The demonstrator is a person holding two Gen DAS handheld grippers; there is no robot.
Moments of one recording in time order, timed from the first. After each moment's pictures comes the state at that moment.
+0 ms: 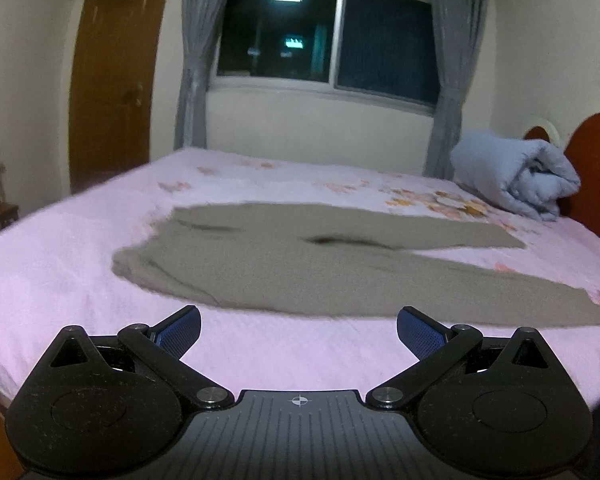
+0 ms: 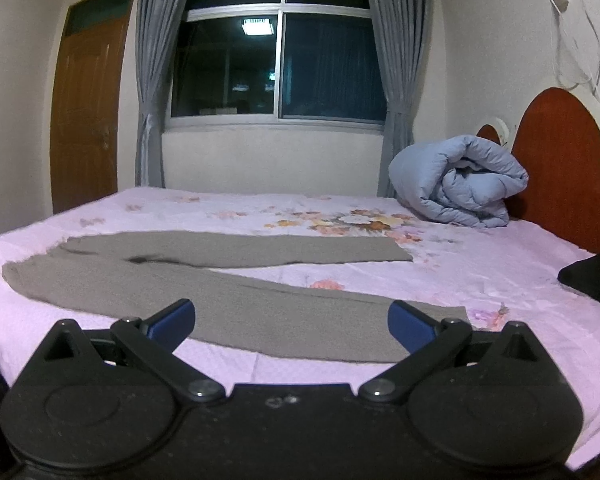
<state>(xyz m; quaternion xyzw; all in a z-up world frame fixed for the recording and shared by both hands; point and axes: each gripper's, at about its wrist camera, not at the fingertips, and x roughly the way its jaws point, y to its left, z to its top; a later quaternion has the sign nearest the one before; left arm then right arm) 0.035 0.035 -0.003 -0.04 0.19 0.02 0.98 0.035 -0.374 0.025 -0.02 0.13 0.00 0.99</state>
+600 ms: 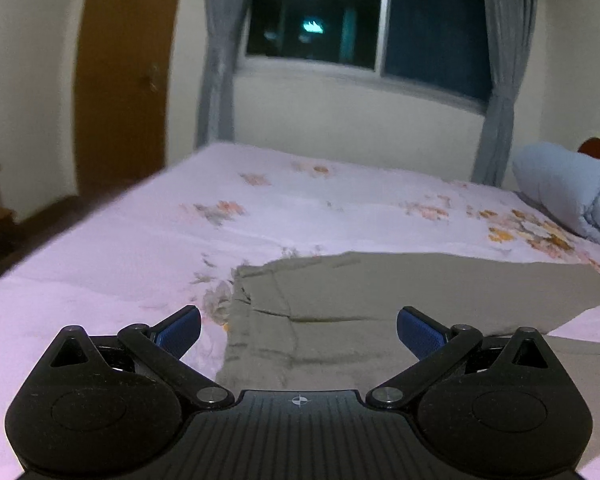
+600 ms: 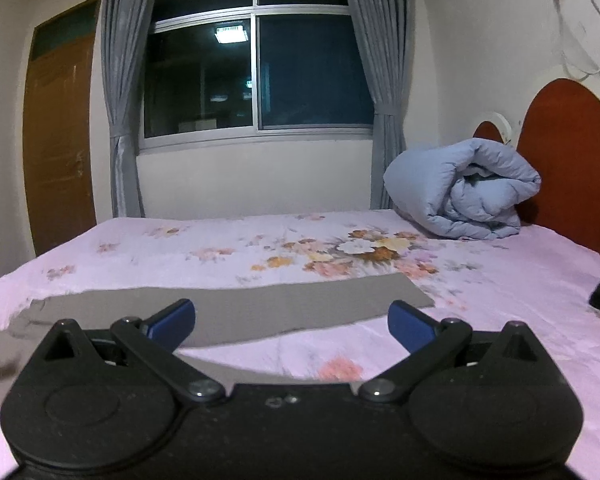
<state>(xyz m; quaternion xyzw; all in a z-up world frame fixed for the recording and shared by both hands) 0.316 0.227 -0.004 -0.05 0.23 0.02 0.97 0.197 -0.351 0.070 0.01 0.12 -0.02 0.99</state>
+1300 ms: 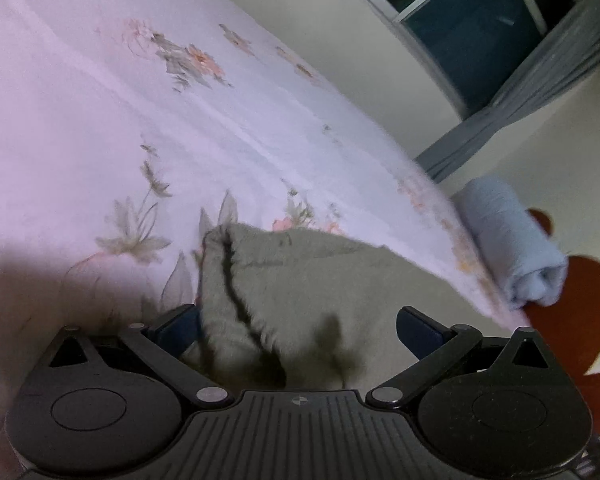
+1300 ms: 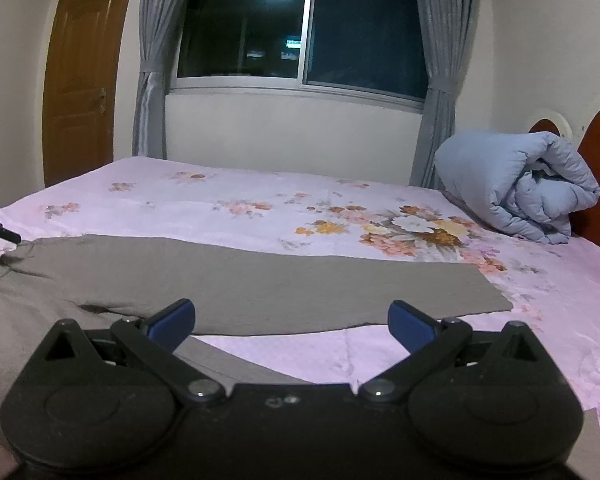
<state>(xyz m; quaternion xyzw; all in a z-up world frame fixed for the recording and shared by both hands) 0.549 0.334 -0.148 -0.32 0.35 -0.16 0.87 0.299 -0.277 0.021 -0.06 0.18 0.01 0.98</state>
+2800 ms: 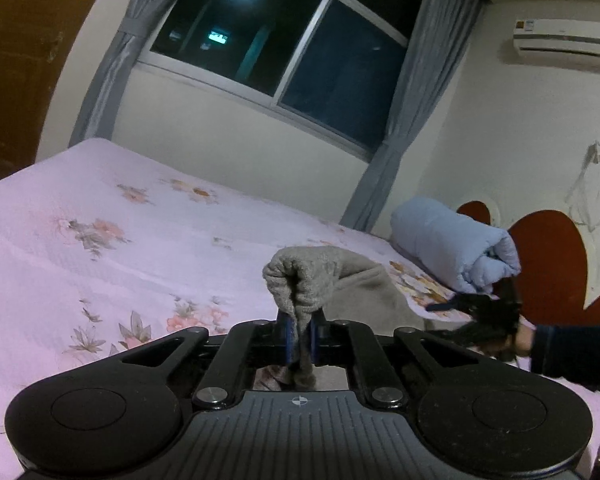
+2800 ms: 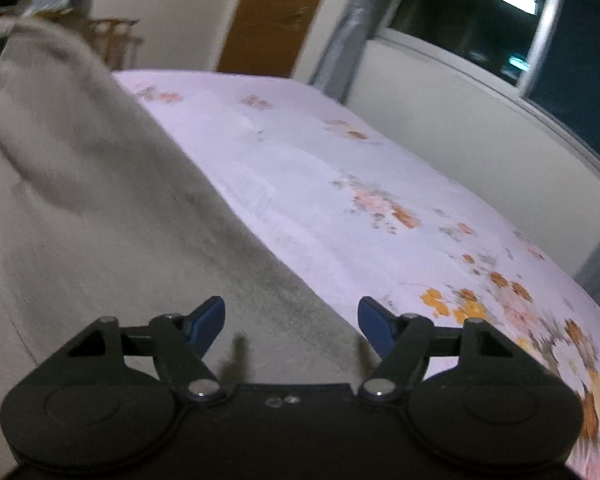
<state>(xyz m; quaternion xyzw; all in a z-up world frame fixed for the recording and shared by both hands) 0.422 0.282 -0.031 -0.17 0.17 -0.21 0.95 0.566 -0.252 -0.023 -0.30 0.23 0.30 0.88</state>
